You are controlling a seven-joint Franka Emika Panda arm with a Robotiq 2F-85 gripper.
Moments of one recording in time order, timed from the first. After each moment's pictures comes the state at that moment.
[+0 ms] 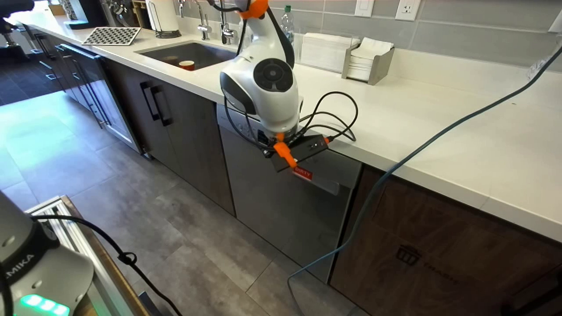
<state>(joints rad) 0.09 0.53 -0.20 -2.19 1.61 2.79 -2.71</state>
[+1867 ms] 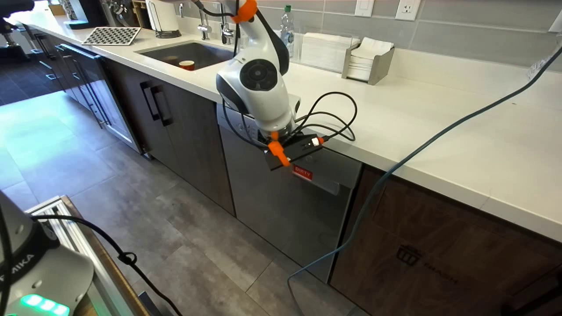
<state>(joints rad) 0.42 0.62 -0.50 -2.16 1.84 2.76 -2.71</state>
